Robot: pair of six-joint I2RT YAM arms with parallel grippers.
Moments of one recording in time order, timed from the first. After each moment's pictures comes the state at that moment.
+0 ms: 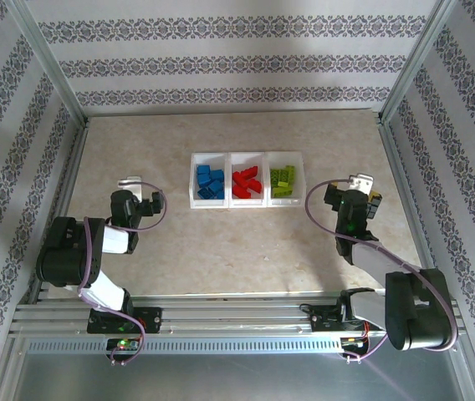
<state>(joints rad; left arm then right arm) 0.03 1.59 0.38 0.81 -0.03 -0.02 0.05 1.21 0.30 0.55 0.39 0.12</state>
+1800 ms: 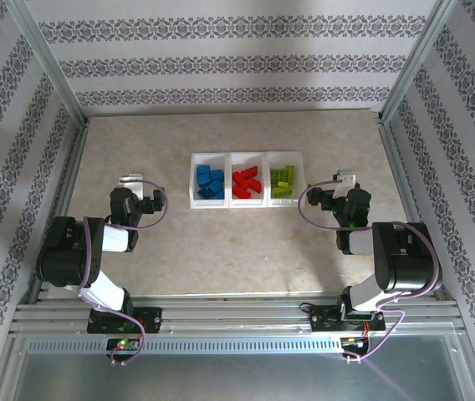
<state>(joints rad) 0.03 1.59 0.38 0.82 0.01 -0.01 -0.05 1.53 0.33 0.91 -0.18 0.04</state>
